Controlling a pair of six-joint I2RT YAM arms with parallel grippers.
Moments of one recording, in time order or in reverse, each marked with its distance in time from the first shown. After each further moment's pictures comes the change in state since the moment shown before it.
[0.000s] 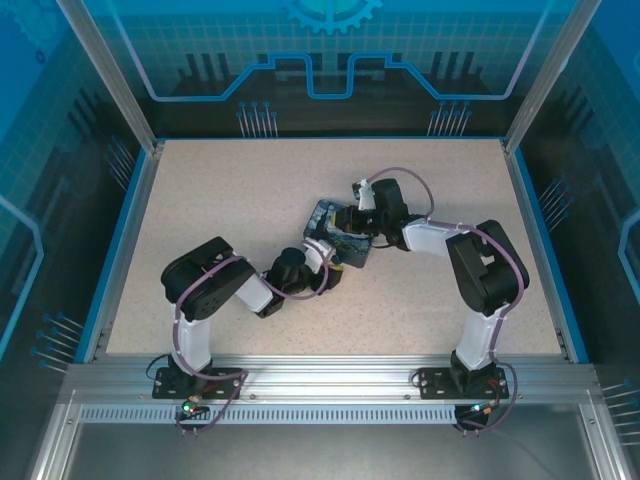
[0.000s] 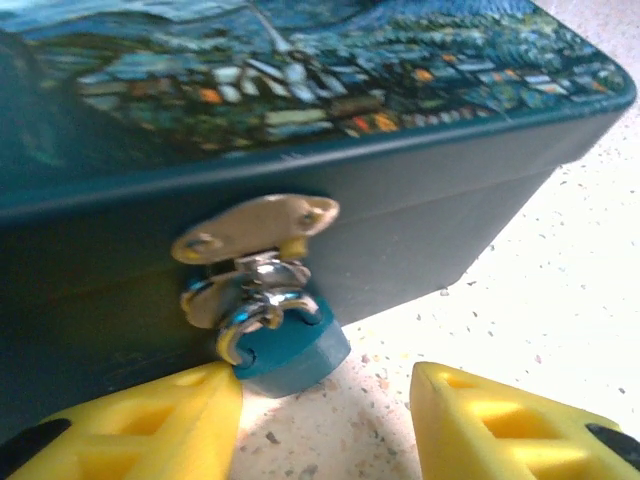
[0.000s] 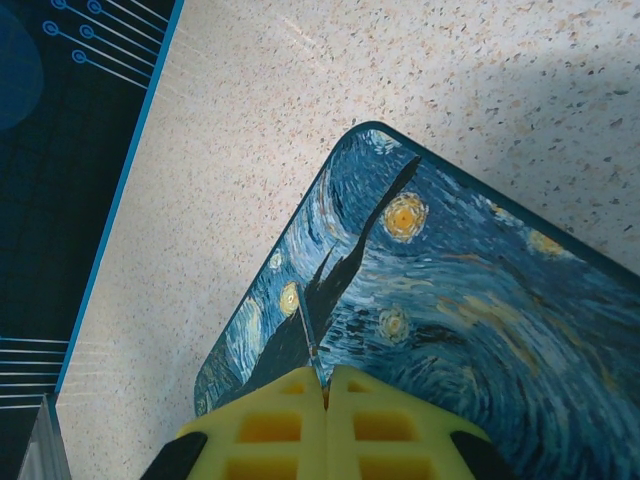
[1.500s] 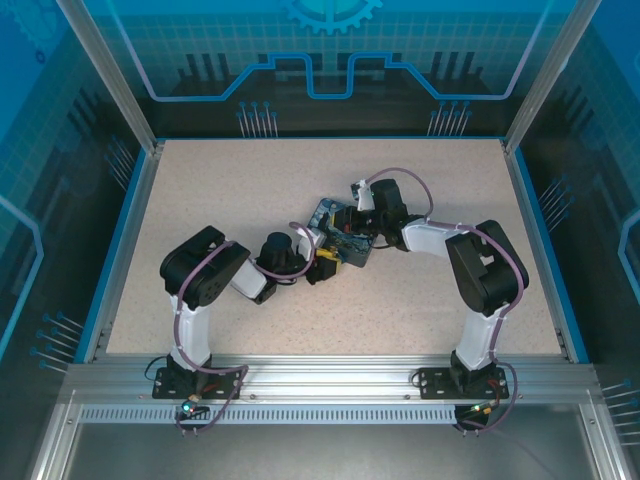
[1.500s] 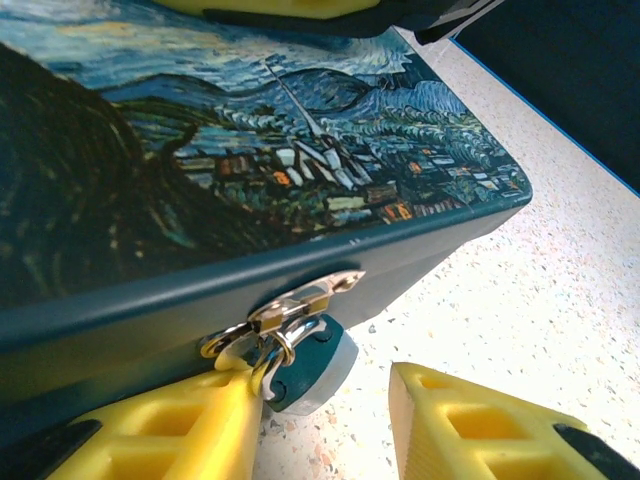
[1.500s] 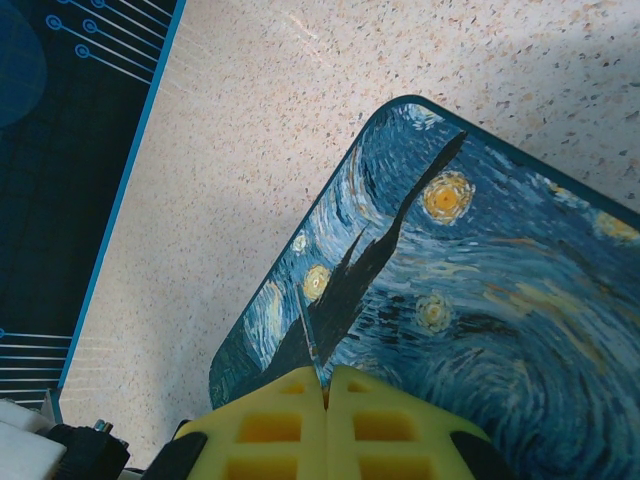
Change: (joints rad) left arm 0.139 0.051 0.061 0.041 0.397 -0.159; right arm 0.006 0.000 0.000 0.000 -0.004 0.000
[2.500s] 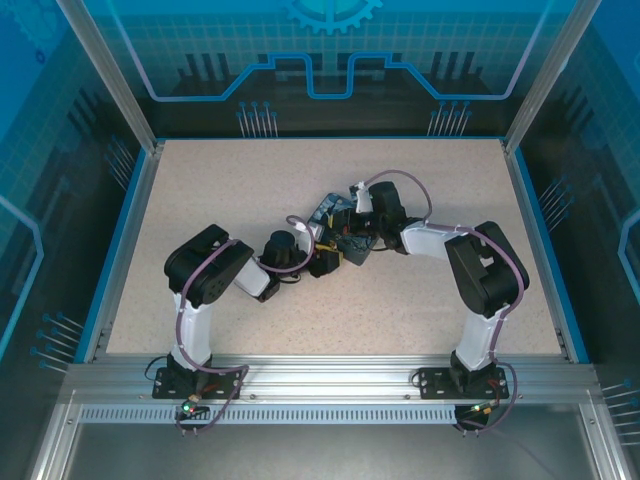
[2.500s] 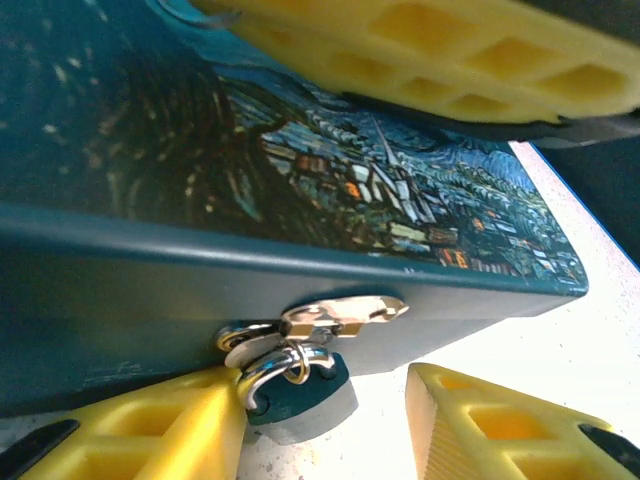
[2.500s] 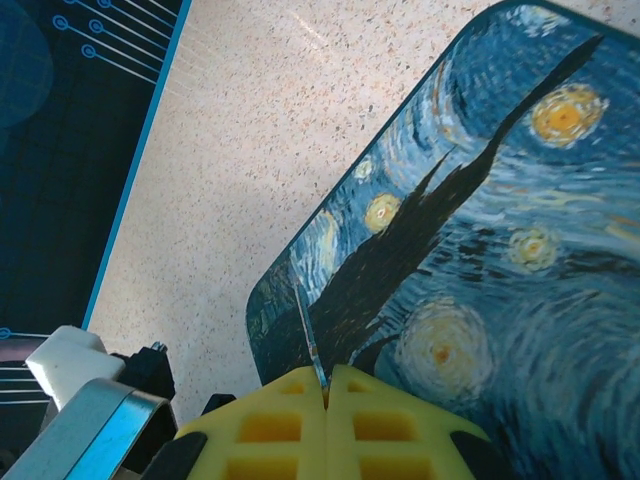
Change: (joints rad) left arm -0.005 0.029 0.037 0.010 -0.113 -0.179; right arm 0.018 -0.009 -0.024 0.029 0.011 0.023
